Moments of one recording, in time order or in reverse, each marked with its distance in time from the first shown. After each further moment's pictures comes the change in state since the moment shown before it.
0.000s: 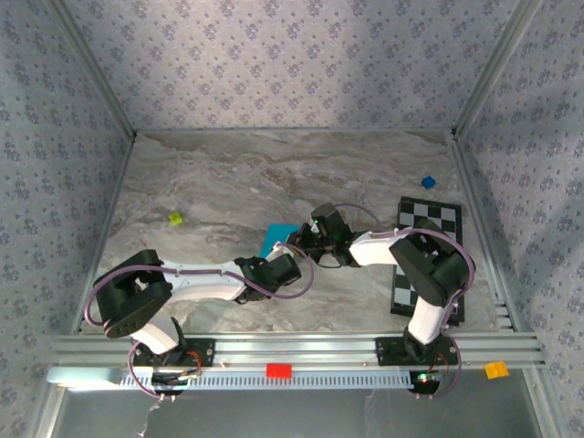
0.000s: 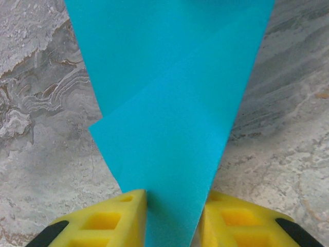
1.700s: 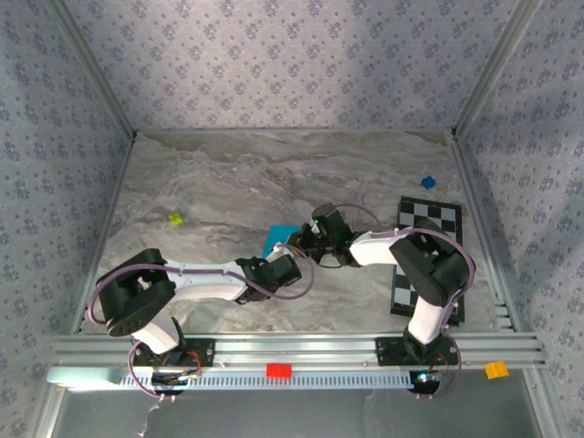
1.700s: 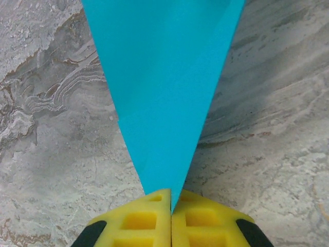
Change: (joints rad) left arm 0.000 0.017 -0.004 0.008 -0.021 0.013; right arm -0.004 0.000 0.000 -0.018 -0.003 0.000
